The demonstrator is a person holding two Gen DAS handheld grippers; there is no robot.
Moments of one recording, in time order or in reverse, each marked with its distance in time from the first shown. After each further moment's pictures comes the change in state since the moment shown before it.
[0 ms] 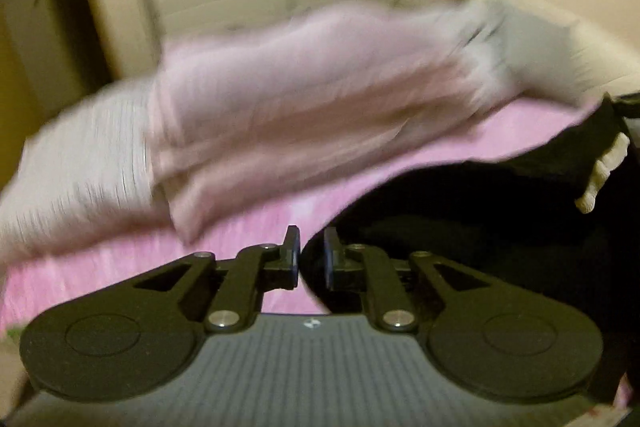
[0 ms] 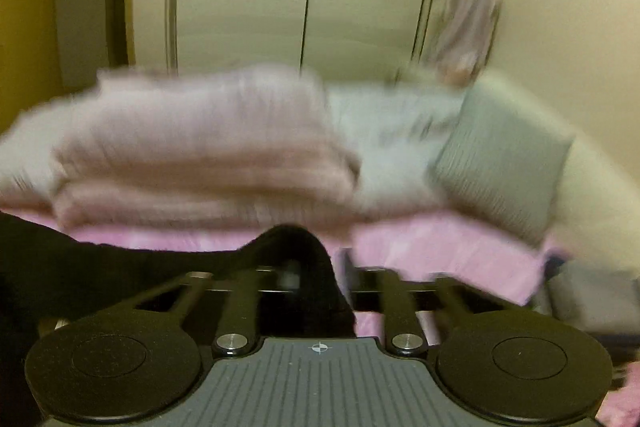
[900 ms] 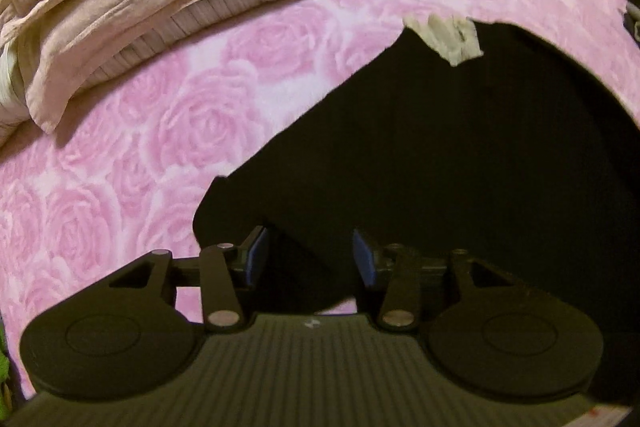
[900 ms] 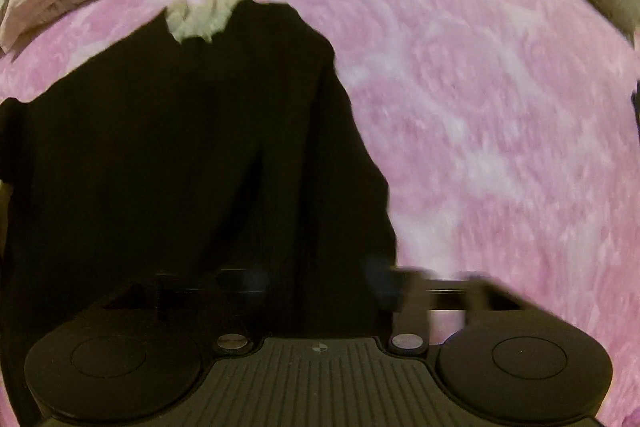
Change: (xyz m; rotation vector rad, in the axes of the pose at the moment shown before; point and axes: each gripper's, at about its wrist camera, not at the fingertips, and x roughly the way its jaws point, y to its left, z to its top) left arm 0.185 -0.087 -0.099 0.125 0.308 -0.086; right arm 0.172 -0.035 -0.204 0.062 0.558 0.124
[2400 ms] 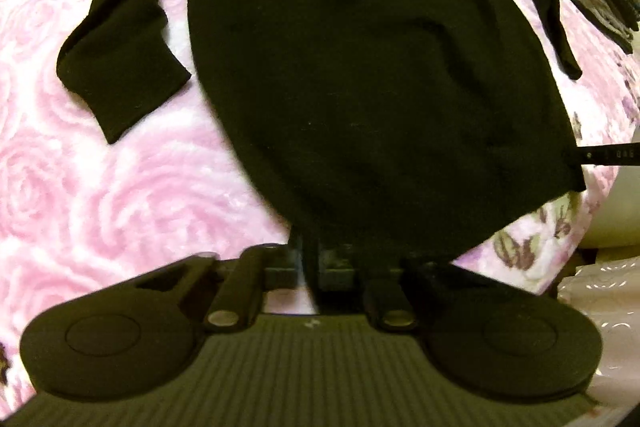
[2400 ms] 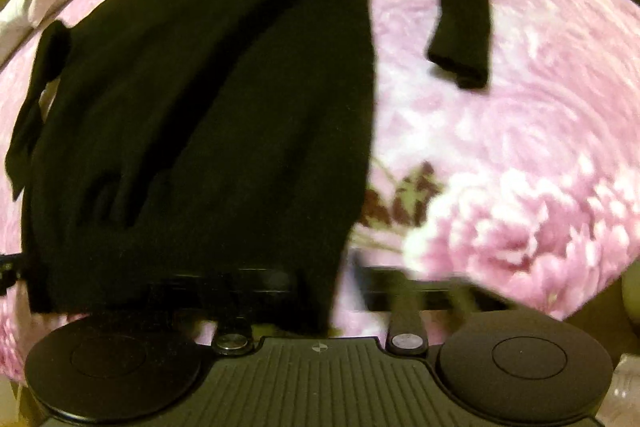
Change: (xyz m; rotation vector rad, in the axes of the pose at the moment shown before) left arm -0.098 -0.115 -0.238 -0.144 0.159 -0.233; right arm -0.057 0.017 -0.233 0.186 0.015 0.087
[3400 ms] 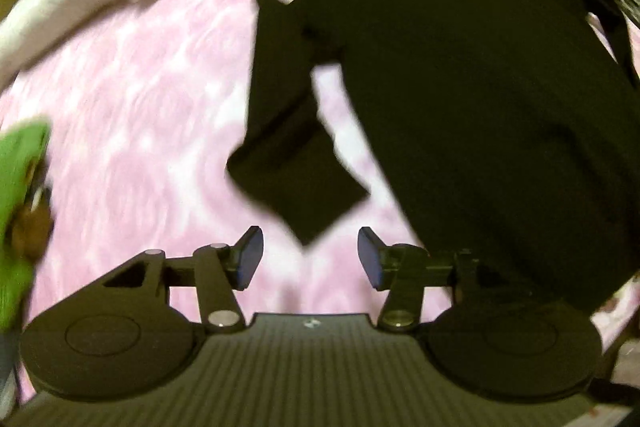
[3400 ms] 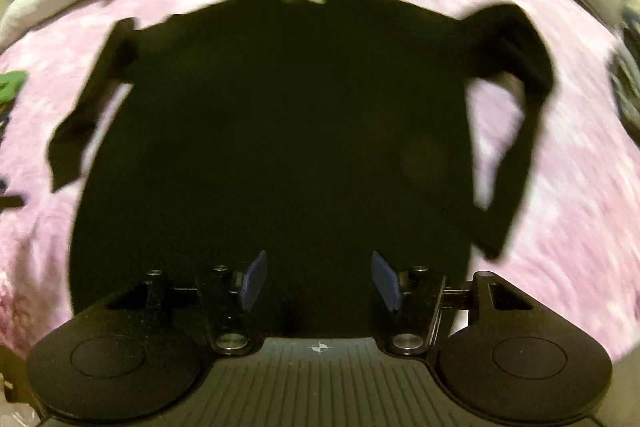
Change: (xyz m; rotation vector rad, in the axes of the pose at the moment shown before) left arm -0.052 0.061 0.059 0.100 -0.146 0.294; right arm -0.047 0.100 0.069 -0.292 -0.079 -0.024
